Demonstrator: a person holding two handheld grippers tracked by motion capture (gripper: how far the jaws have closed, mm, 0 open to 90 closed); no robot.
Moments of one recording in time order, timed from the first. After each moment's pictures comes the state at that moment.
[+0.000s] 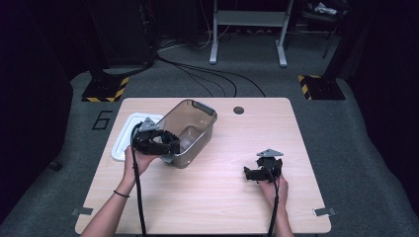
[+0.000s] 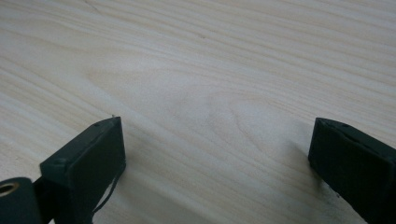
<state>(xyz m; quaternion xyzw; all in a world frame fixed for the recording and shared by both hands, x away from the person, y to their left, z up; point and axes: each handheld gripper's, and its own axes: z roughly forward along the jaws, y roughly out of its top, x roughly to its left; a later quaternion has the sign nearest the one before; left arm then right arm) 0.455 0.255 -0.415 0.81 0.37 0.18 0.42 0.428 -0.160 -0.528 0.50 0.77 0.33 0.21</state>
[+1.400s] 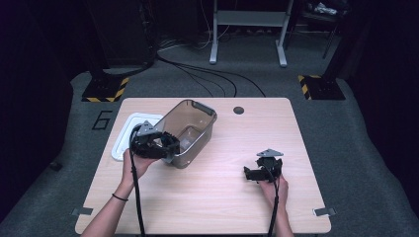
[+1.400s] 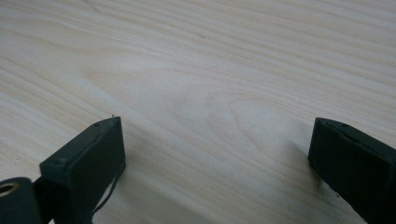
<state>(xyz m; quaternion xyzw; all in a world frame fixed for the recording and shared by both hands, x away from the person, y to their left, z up) 0.447 0.259 -0.419 0.81 0.36 0.19 0.42 0.428 -0.160 -0.528 0.50 0.77 0.33 0.21</state>
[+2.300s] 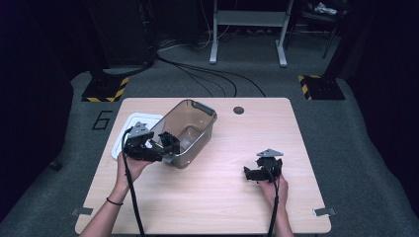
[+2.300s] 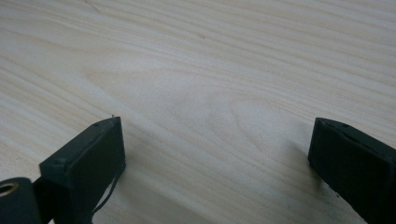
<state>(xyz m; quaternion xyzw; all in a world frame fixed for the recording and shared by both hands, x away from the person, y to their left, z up) 0.430 0.277 -0.409 0.79 0.38 0.19 0.45 0.428 -0.160 -0.528 0.50 0.77 0.33 0.21</state>
